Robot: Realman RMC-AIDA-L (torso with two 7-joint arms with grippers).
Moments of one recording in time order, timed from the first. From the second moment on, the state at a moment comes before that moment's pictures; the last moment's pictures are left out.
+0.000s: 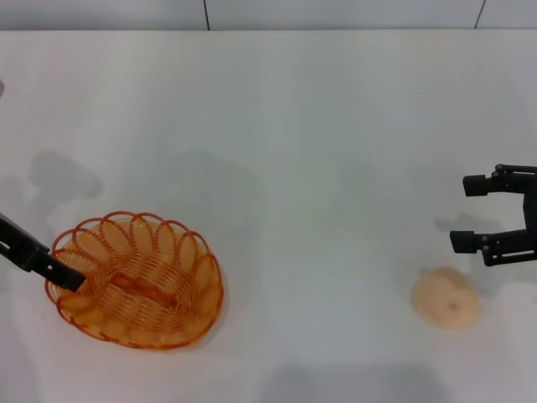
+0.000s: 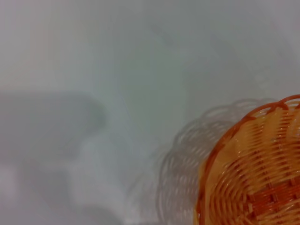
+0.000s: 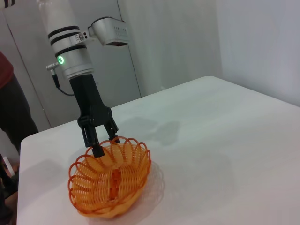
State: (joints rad) left arm -0.63 -1.99 0.88 1.06 2.76 1.80 -2.21; right arm 0.24 2.01 -1.03 -1.26 -1.82 -1.68 1.71
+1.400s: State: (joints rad) left arm -0.67 -2.02 0.90 1.01 2.83 1.75 -2.31; right arm 0.25 2.01 -1.02 -1.24 -1.82 -1.68 1.70
